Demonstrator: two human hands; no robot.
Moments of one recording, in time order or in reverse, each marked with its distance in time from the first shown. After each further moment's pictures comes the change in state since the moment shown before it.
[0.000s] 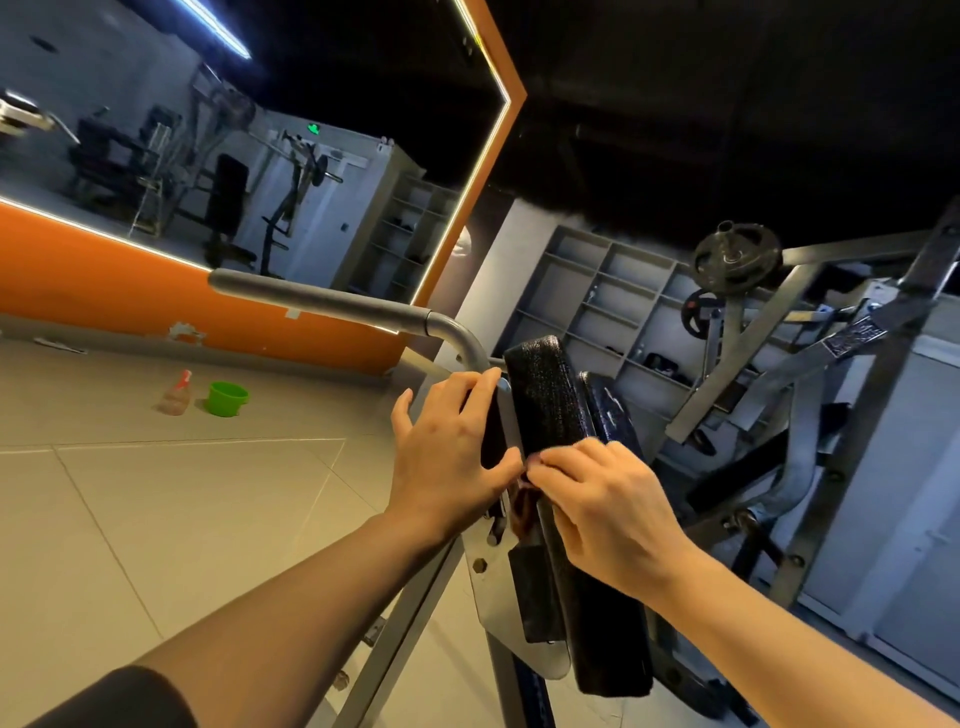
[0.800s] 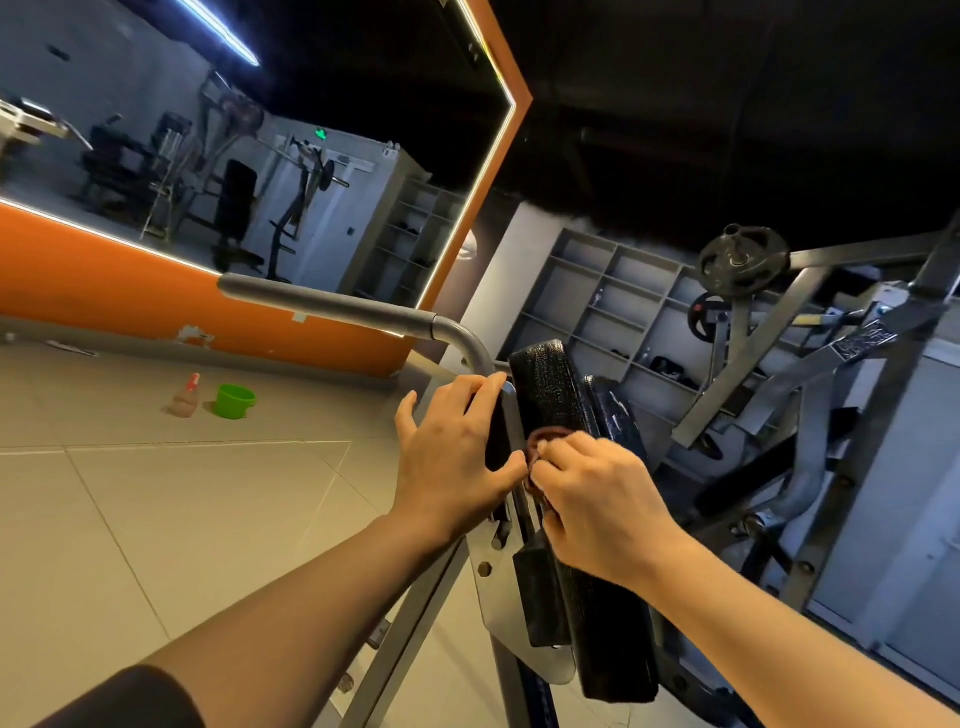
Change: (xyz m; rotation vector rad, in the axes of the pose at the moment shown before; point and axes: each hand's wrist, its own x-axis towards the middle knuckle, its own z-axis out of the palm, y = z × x) left_hand 0.001 0.000 -0.002 0.020 -0.018 0.004; right_hand 0.017 -0.008 -0.003 0.013 -0.085 0.053
